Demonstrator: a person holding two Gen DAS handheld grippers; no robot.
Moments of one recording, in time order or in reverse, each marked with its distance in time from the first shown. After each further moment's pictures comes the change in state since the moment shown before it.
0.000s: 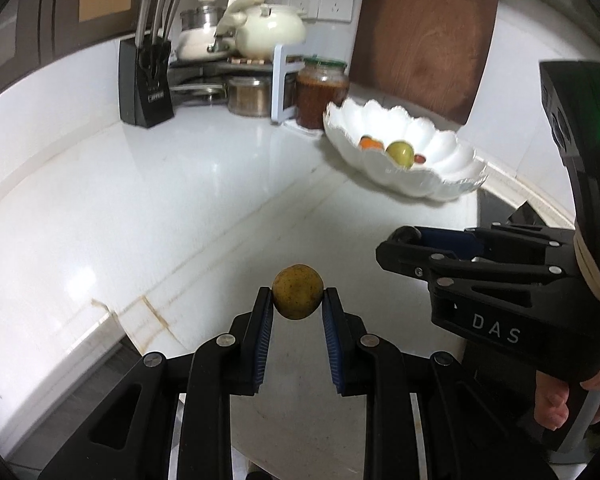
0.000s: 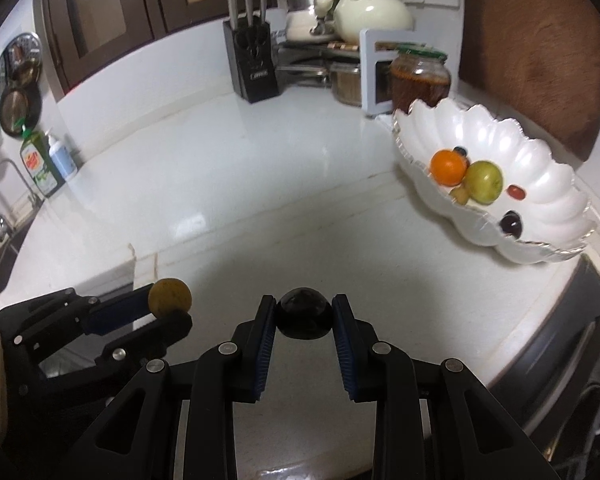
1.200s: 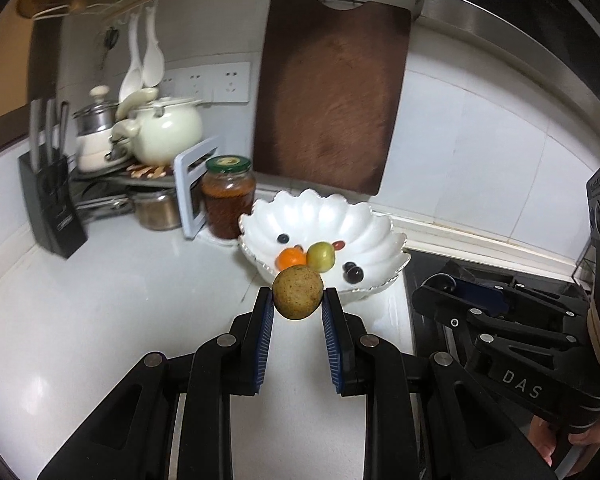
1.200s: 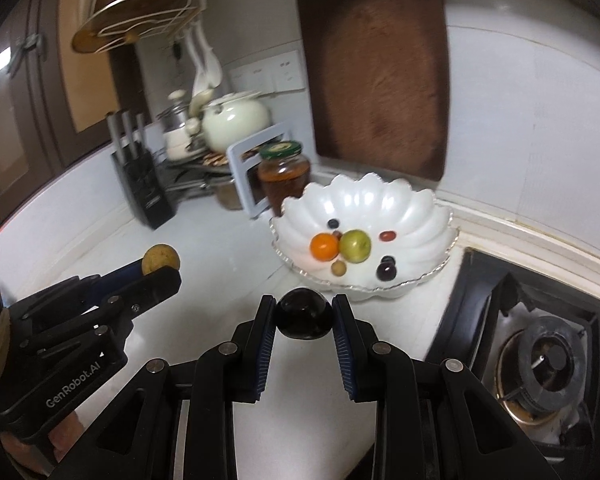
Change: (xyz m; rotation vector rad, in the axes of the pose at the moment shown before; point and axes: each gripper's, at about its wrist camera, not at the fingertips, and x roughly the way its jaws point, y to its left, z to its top) left arm -0.010 -0.002 0.120 0.256 -0.157 -0.328; right arm -0.089 -0.005 0.033 0.375 -0.275 -0.352
